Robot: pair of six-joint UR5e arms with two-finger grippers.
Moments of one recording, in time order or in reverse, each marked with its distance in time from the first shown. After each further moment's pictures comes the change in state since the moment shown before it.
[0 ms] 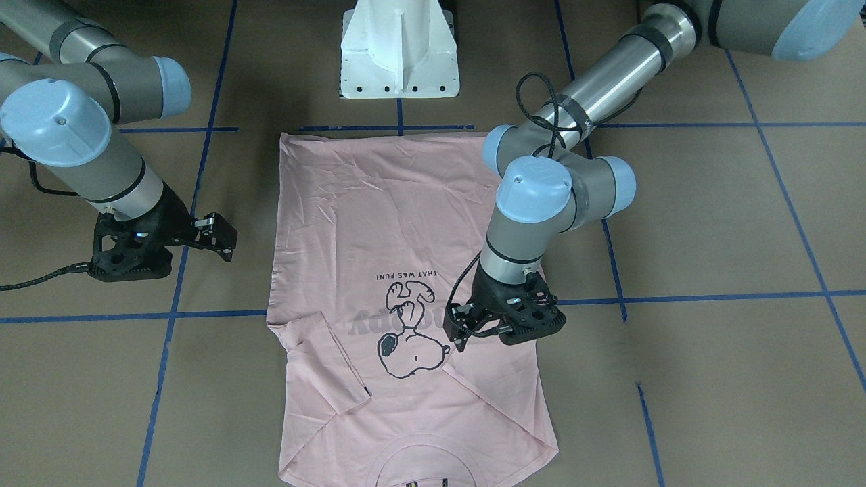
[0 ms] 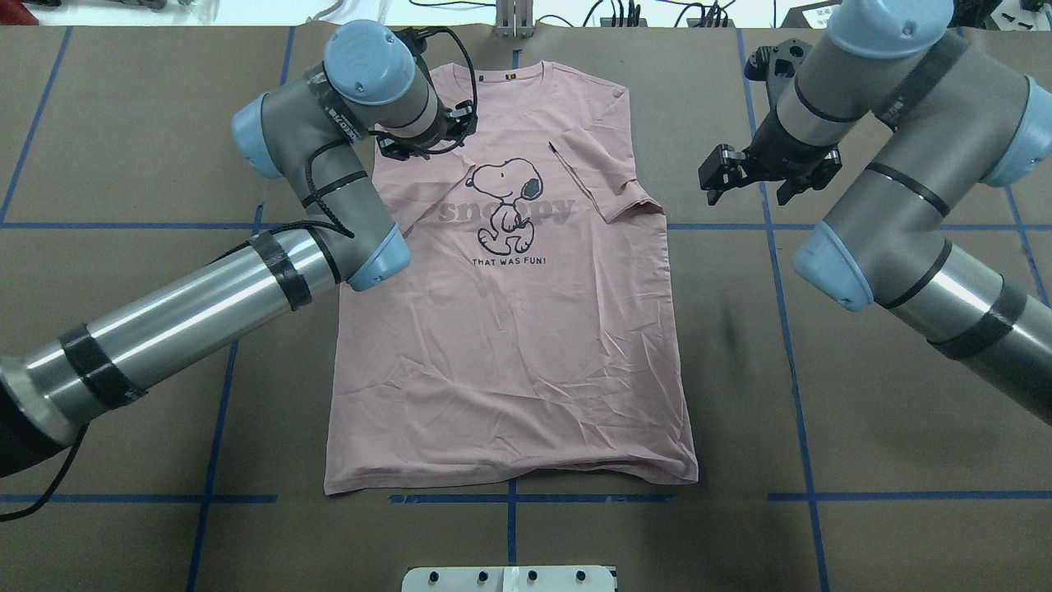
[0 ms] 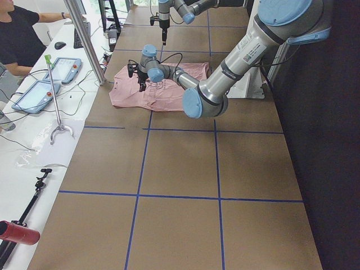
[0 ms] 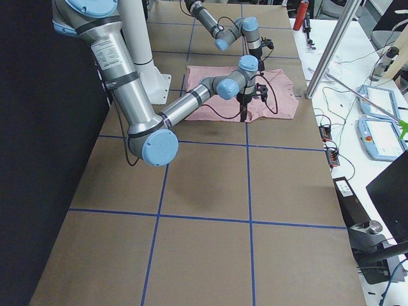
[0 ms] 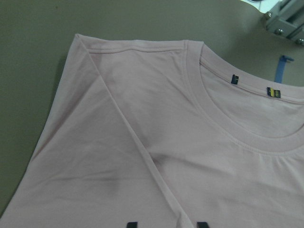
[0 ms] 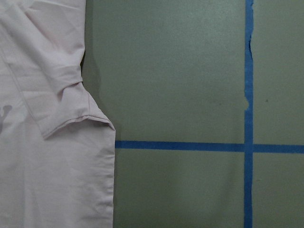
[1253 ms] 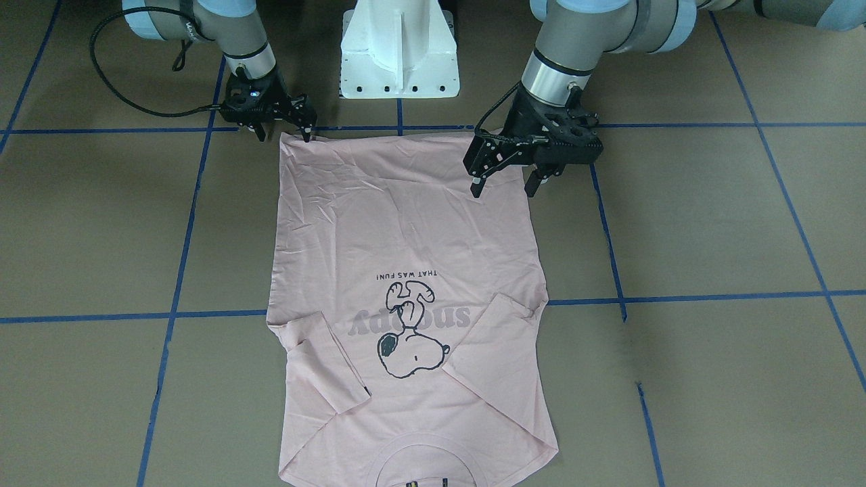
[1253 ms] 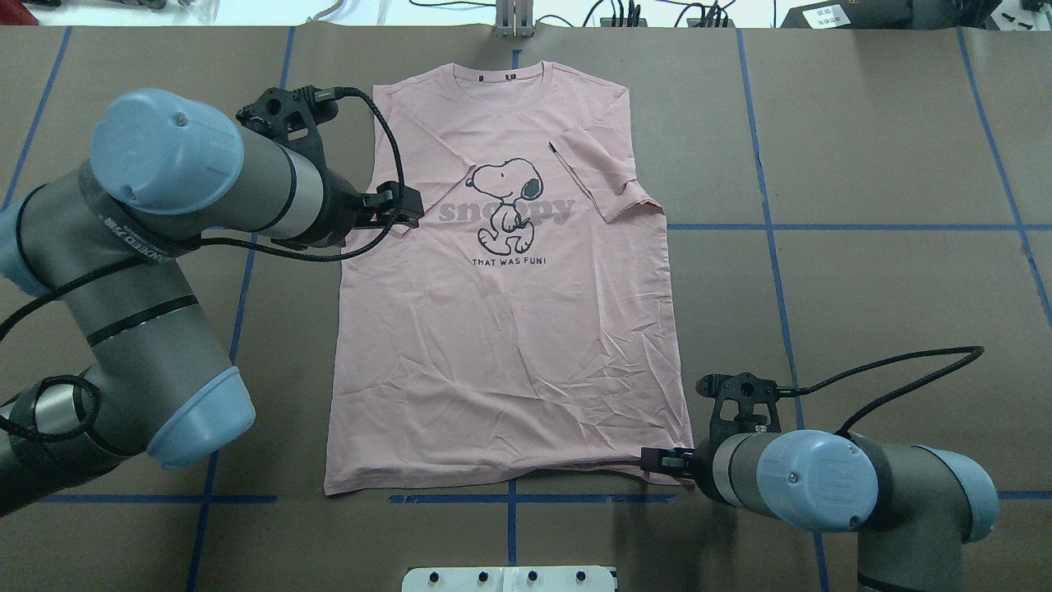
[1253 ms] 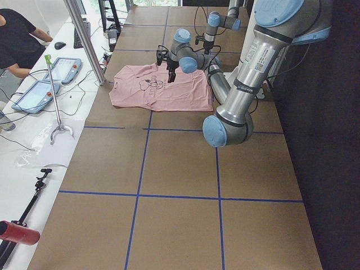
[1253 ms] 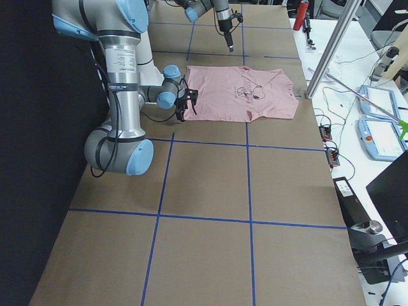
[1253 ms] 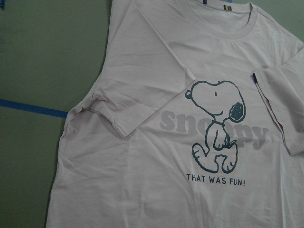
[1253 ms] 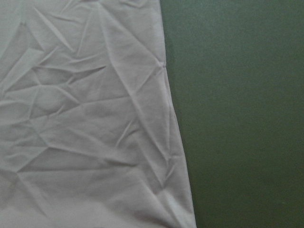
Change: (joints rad) left arm 0.084 0.308 -0.717 0.330 -0.001 0.019; right arm -0.685 -0.298 0.315 0.129 -0.551 0.607
